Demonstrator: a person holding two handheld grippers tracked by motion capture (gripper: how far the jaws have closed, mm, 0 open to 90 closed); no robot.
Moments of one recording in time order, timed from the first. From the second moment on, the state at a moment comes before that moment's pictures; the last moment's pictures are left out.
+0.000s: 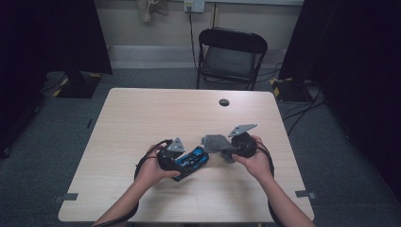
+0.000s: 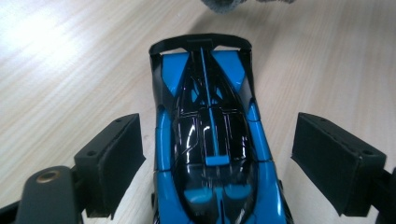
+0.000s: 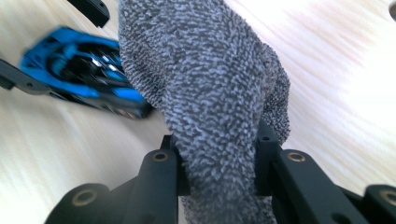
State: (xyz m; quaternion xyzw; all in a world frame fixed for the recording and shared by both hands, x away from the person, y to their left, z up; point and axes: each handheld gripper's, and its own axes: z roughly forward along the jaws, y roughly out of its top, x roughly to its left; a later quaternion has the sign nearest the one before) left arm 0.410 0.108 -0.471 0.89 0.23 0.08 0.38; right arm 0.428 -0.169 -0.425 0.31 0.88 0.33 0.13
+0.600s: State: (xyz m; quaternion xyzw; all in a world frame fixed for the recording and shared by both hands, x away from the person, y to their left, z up) left arm 0.417 0.090 -0.492 0.90 0.25 0.09 0.36; right arm 0.418 -0.185 -0.468 0.35 0.87 0.32 0.13
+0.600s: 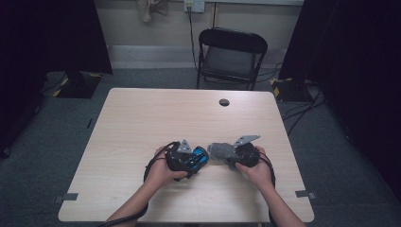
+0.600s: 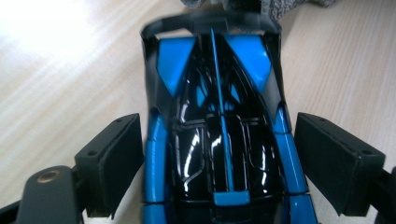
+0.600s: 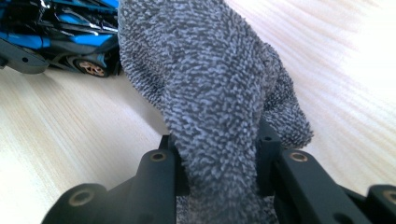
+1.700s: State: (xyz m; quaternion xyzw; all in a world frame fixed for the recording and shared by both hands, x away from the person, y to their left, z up) left arm 0.412 0.109 -0.490 0.90 0.24 0.07 0.36; right arm 0.417 -0.184 -0.475 0.36 0.87 0.32 0.13
